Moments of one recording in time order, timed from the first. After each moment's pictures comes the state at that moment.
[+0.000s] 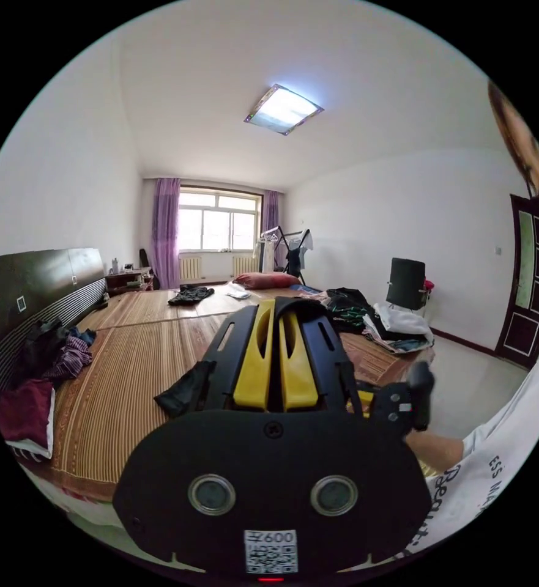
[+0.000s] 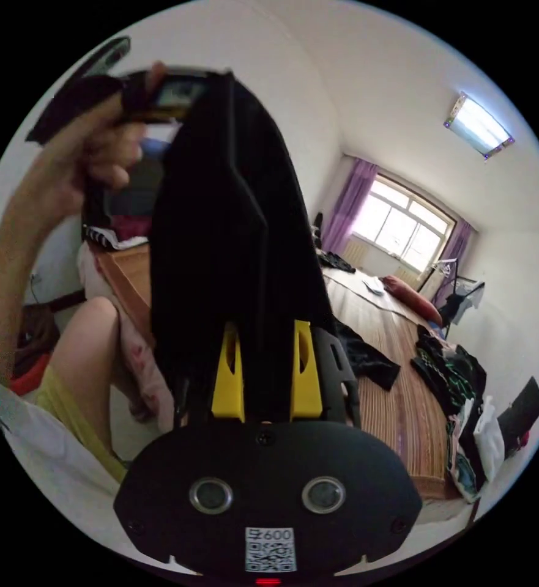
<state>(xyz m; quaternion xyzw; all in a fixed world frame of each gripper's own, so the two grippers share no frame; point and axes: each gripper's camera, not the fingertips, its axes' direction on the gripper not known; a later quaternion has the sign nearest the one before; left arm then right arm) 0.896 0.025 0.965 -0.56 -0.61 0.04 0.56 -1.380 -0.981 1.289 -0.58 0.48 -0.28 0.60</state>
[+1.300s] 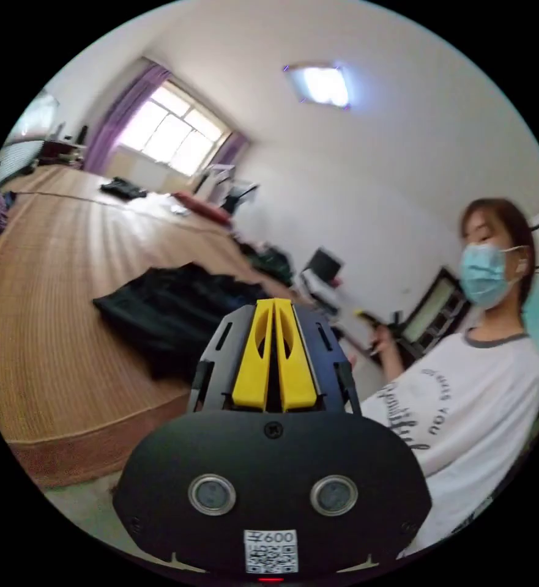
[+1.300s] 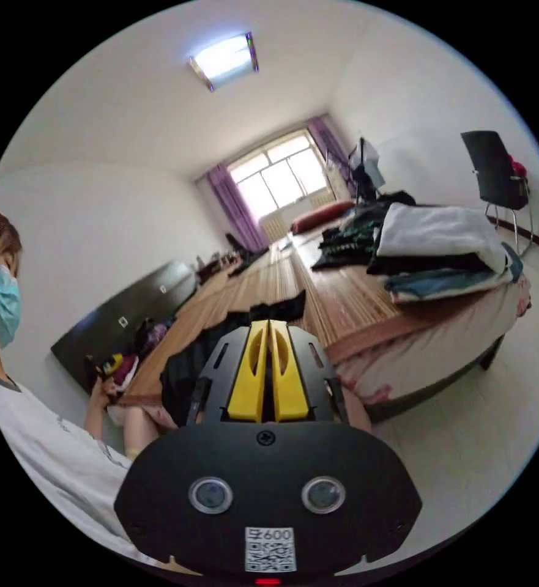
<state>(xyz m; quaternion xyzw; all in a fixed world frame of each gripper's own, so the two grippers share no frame) 0.597 -0.213 1.028 -0.56 -0.55 -0.28 0.55 -1.545 -1.490 0.907 -0.24 0.65 -0.04 0.72</state>
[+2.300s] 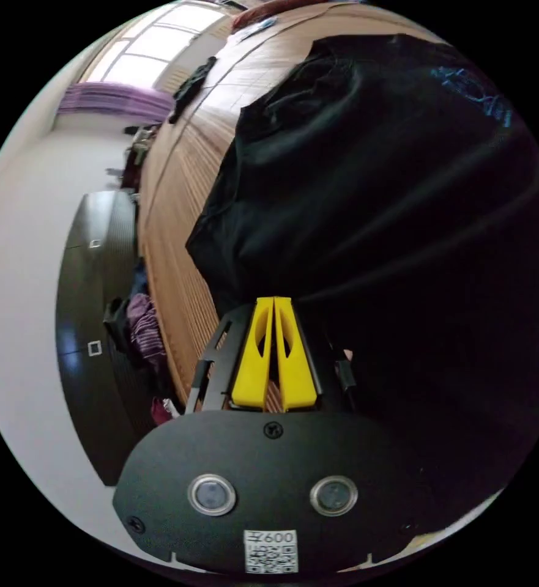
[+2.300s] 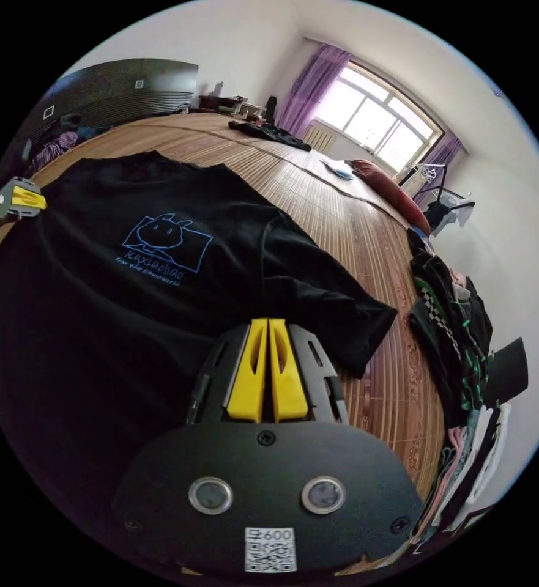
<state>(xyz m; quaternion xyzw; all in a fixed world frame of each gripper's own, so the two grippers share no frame) 0.179 0.268 0.993 -0.86 -0.50 -0.02 -0.11 -0.980 -1.165 0.914 -0.65 0.62 -0.14 0.41</state>
